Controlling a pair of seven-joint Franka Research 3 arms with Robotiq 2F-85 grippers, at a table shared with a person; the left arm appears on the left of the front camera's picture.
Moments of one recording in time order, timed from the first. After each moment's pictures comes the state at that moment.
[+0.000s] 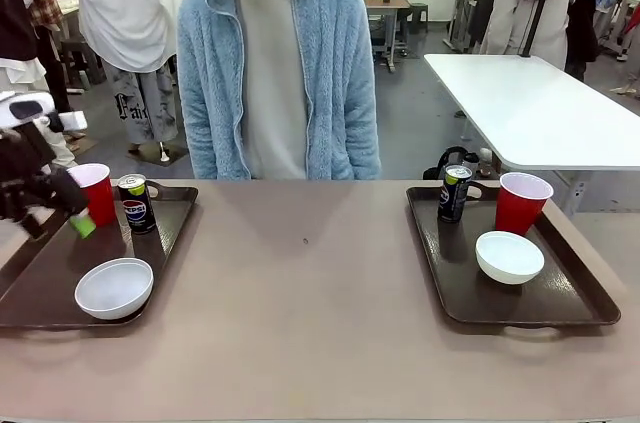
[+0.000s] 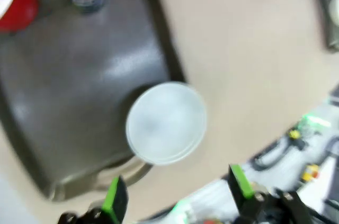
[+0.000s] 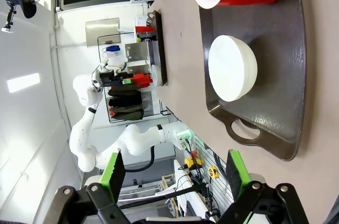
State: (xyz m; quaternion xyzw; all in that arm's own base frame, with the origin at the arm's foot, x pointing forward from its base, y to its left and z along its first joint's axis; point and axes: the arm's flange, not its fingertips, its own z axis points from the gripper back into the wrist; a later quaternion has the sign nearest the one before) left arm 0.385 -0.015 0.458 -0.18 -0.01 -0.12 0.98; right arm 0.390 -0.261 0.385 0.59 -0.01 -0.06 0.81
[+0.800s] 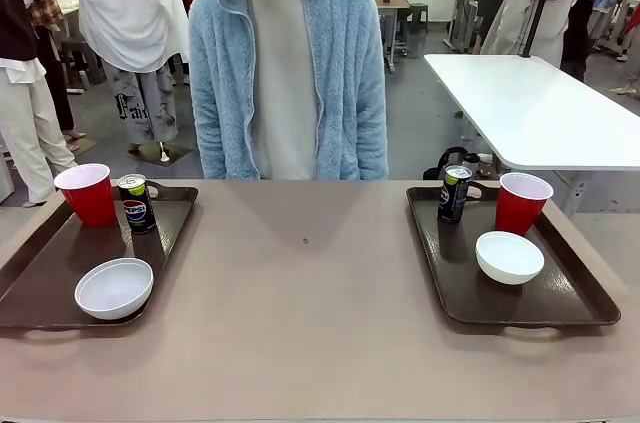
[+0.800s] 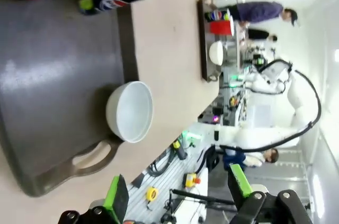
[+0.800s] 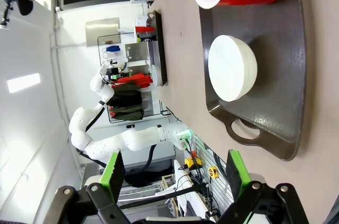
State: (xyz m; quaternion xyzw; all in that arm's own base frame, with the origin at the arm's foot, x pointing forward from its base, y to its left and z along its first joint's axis) left arm 0.380 0.196 0.417 -0.52 0.00 0.01 0.86; right arm 0.390 -0.261 0.385 0.59 -0.01 -0.06 0.81
